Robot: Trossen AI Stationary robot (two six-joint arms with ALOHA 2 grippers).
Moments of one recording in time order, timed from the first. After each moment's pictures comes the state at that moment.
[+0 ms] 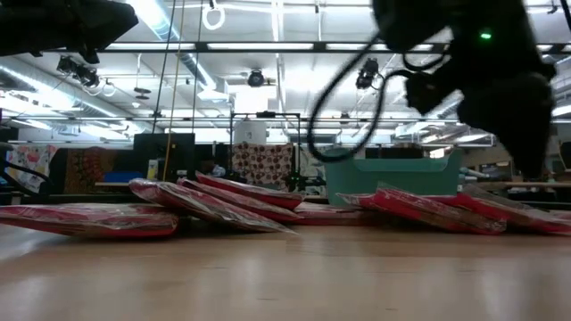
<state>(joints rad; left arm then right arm) -0.28 0.01 0.02 0.53 -0.63 0.35 0.39 1.93 1.34 -1.41 0.02 1.21</state>
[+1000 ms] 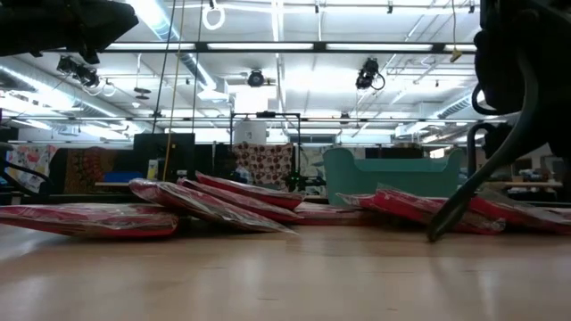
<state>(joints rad) -0.28 0.01 0.02 0.52 -0.63 0.34 0.51 1.86 0.98 -1.15 -0.07 1.36</state>
